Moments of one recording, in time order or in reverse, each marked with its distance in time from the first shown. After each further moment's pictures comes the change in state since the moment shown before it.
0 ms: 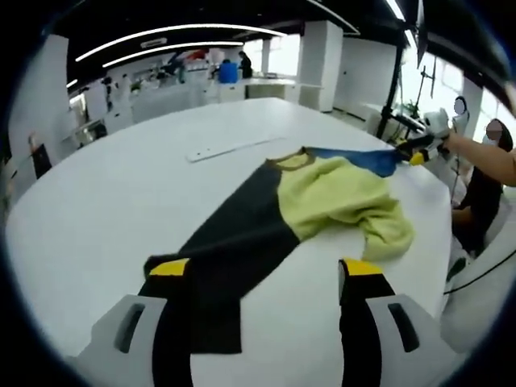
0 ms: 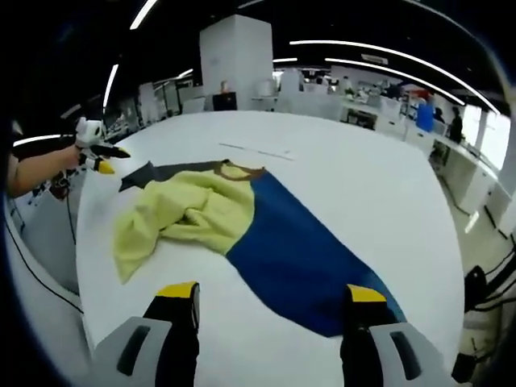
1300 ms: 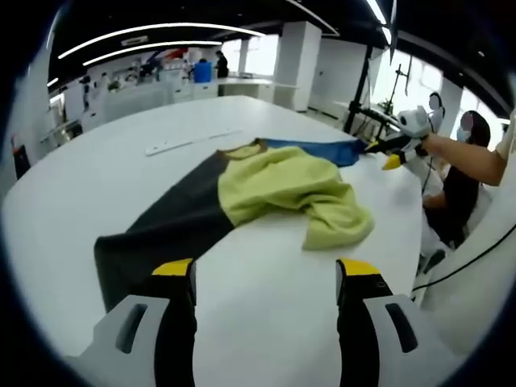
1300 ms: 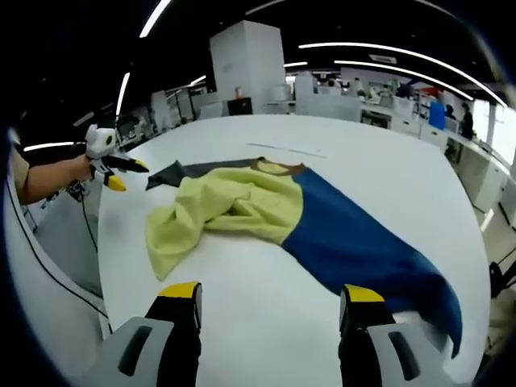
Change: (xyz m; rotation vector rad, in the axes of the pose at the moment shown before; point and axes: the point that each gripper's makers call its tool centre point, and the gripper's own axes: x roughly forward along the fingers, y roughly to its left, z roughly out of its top) left arm -0.002 -0.076 -0.025 0.017 0.002 -0.141; right arm -0.001 0.064 -0.017 0.010 -0.033 0.093
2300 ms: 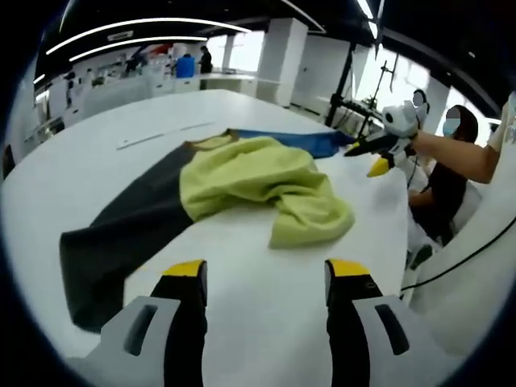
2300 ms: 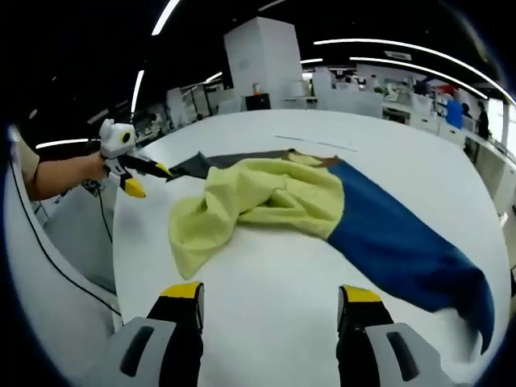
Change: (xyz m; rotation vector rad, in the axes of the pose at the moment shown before) left arm 0.027 -0.034 -0.011 0.009 0.022 -0.096; right arm 0.022 0.044 -0.009 -0.020 0.023 0.099
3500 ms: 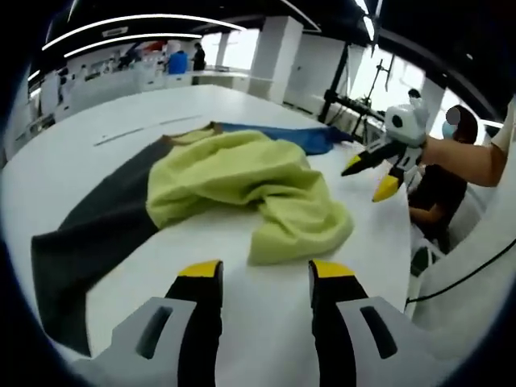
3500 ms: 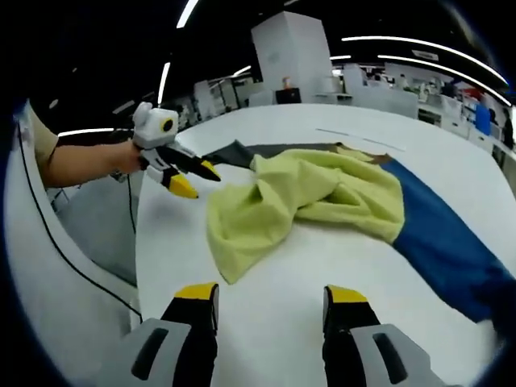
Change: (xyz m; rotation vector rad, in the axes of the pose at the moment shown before) left arm 0.043 -0.015 0.001 -0.005 0.003 -0.049; right arm 0.028 0.061 -0.006 -0.072 0.028 0.153
